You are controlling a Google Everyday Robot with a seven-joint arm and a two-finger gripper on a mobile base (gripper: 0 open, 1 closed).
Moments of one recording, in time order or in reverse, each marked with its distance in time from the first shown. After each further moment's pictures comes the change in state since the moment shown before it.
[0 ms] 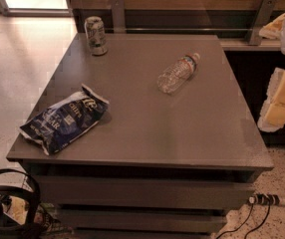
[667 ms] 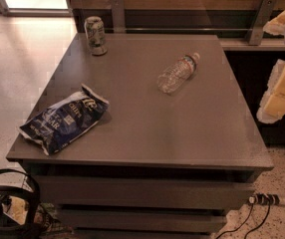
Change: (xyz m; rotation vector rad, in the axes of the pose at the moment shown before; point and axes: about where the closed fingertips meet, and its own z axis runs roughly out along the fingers) arm 0.000 -0.012 -0.003 -0.003 -0.034 0.050
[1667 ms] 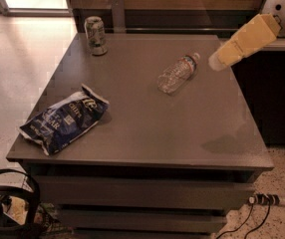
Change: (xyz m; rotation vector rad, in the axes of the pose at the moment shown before) arm -0.040 -0.056 0.019 -0.050 -0.240 0.553
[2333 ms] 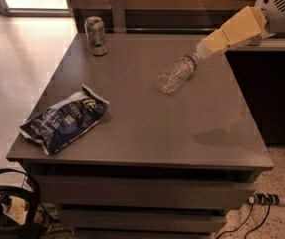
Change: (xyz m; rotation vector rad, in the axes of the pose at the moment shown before) arm -0.016 -0.002 0.011 0.005 -0.039 0.172
